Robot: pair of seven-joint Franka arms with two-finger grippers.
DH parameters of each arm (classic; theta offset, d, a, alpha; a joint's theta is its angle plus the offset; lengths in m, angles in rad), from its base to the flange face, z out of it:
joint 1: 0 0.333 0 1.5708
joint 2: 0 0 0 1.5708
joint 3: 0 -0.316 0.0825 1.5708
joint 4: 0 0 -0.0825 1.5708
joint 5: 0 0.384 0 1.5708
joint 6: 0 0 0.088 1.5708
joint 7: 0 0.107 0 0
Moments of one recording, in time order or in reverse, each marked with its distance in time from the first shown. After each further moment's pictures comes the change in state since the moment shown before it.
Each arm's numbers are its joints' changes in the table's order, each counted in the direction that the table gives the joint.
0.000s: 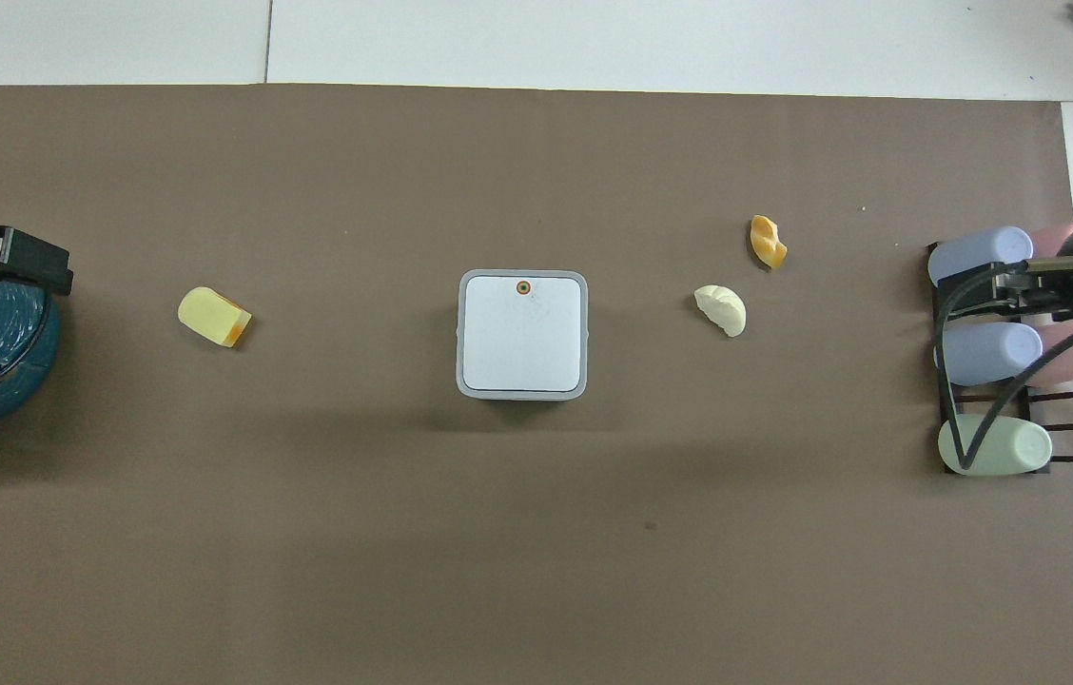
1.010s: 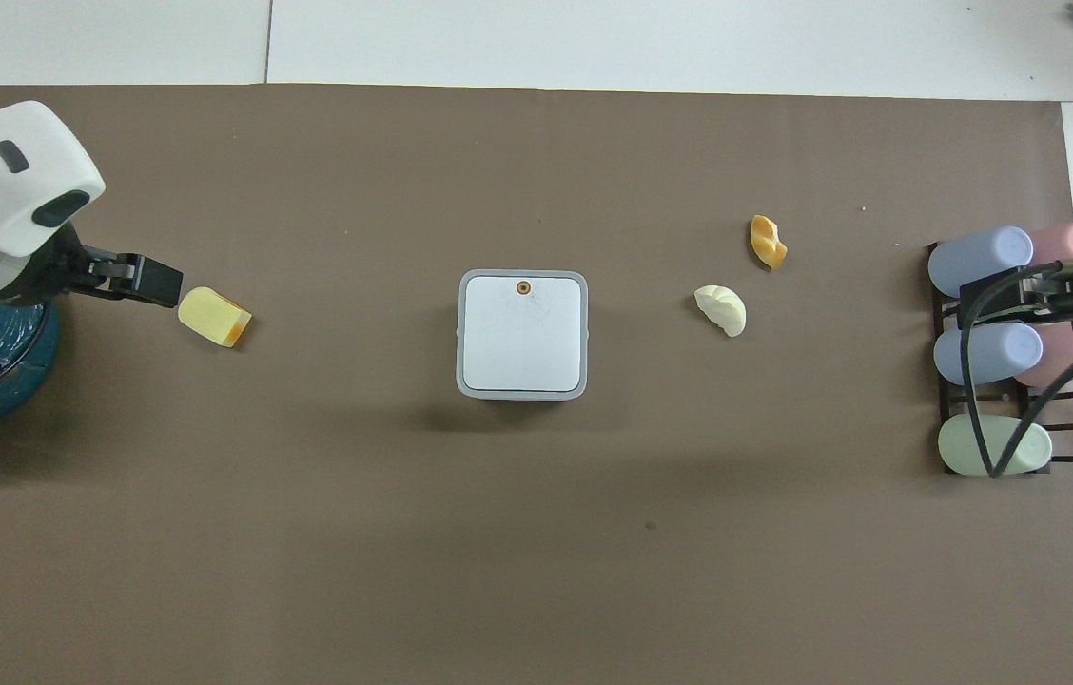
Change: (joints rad) left arm -0.175 0.080 0.012 0.201 0.000 0.187 -0.187; right arm -0.014 -0.004 0.005 -0.037 0.022 -0.067 -0.001
